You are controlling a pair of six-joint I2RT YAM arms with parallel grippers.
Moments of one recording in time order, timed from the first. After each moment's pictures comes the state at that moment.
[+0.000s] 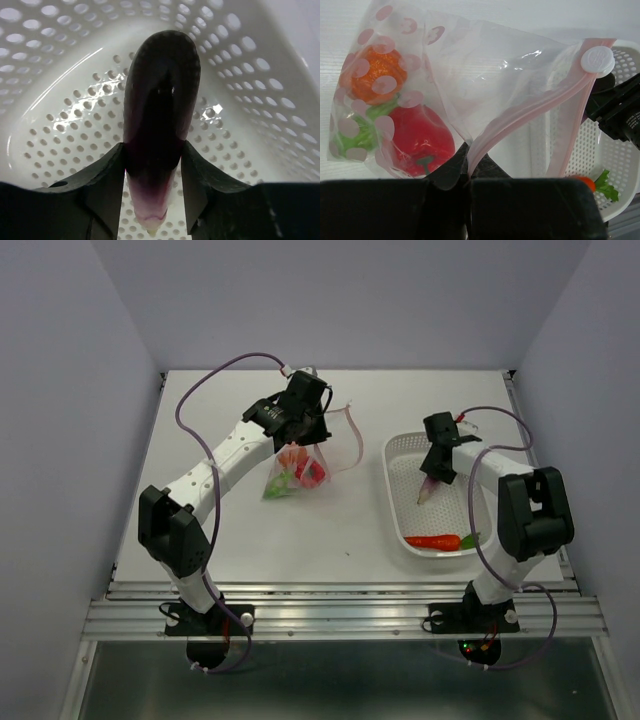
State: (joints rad) left arm -0.65 1.69 1.64 -0.74 -0.15 -0.69; right arm 0.21 1.72 1.09 -0.48 0.42 0.70
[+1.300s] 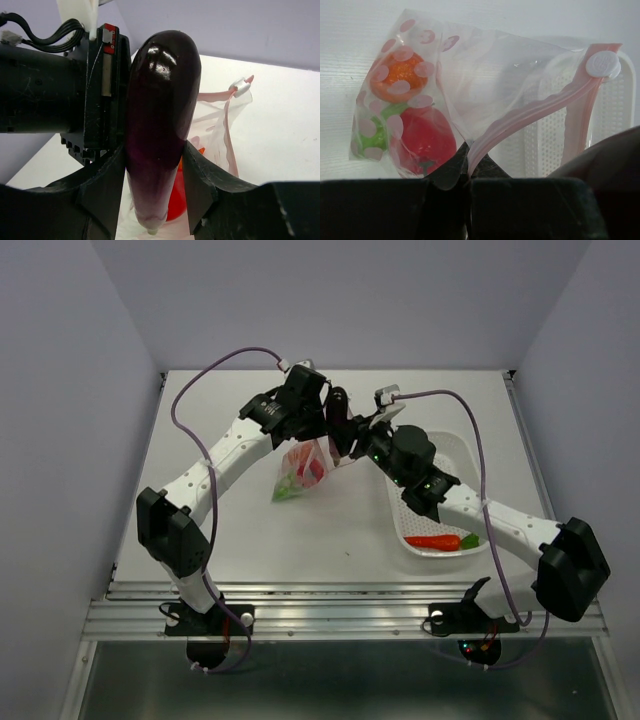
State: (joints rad) left arm -0.65 1.69 1.70 -0.78 -0.16 -0.70; right arm 0.75 1.35 0.96 0.44 0.12 0.30
